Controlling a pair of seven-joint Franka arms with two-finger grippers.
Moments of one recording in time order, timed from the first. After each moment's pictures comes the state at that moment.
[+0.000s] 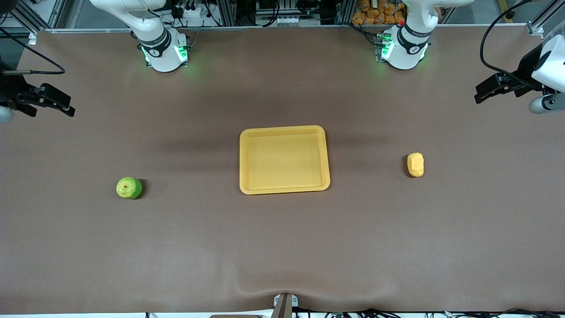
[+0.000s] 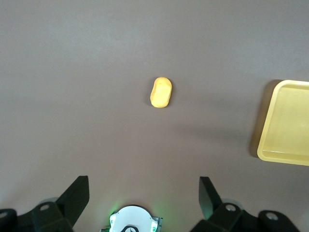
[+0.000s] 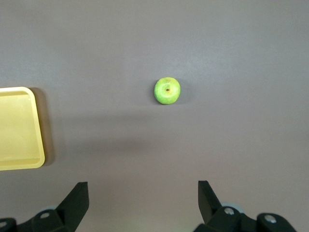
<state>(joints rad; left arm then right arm) -0.05 -0.06 -0.04 -1.58 0.07 1.45 -0.23 0.02 -0.06 -0.05 -1.63 0.02 1.55 -0.01</state>
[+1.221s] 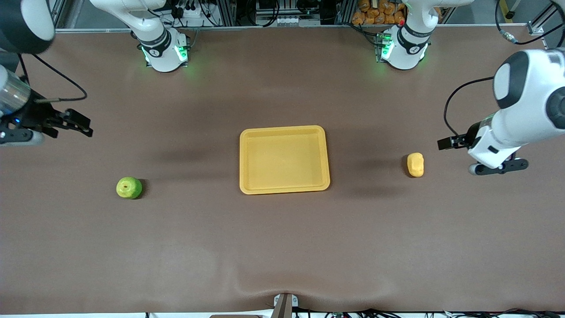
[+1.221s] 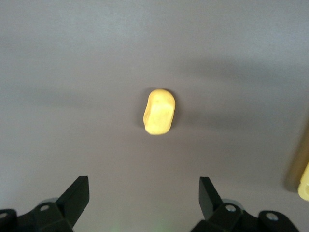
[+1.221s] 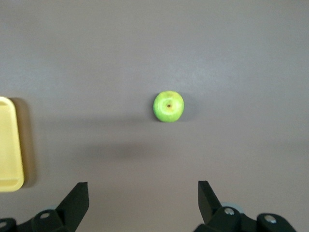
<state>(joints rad) -0.04 0.15 -0.04 -1.87 0.07 1.85 -0.22 0.02 -0.05 -0.05 -1.88 0.02 1.87 -0.05</state>
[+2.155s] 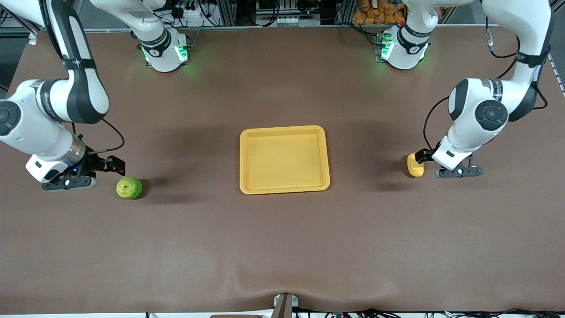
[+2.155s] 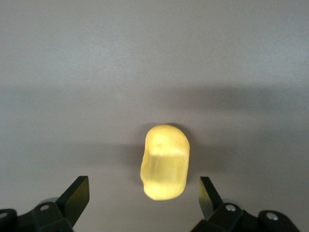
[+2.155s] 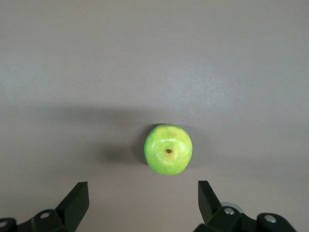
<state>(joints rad) -0.03 0.22 -0.04 -2.24 0.18 2.47 -0.22 0.02 0.23 -0.06 -1.98 0.02 2.25 -0.15</state>
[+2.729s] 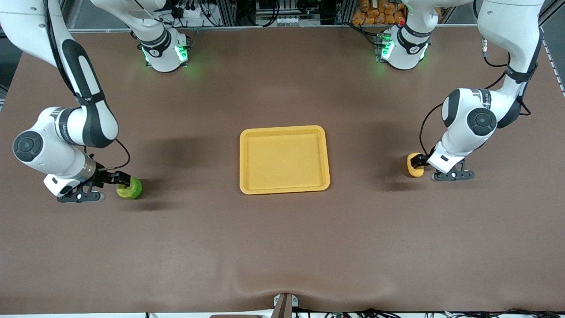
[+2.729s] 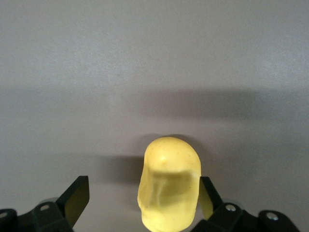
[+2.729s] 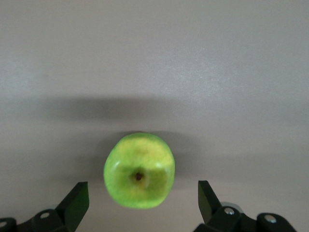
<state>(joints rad) 0.00 0.30 -0.04 -2.28 0.18 2.60 -0.22 -0.03 0.40 -0.06 -1.97 0.02 2.39 -0.15</state>
